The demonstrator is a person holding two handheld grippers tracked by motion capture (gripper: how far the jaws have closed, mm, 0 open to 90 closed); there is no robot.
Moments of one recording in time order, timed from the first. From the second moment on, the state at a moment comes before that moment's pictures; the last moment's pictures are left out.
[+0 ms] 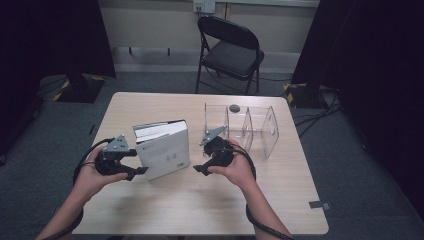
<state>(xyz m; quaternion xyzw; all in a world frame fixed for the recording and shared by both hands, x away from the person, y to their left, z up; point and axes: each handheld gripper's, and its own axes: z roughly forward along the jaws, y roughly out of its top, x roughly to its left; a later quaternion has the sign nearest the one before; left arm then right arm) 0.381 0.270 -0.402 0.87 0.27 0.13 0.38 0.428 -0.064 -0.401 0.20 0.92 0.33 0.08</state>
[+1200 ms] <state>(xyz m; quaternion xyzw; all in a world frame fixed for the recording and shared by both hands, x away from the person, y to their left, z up) 0.368 0.275 -0.445 0.88 0.29 0.11 0.36 0.454 -0.033 -0.355 0.17 0.92 0.34 0.09</state>
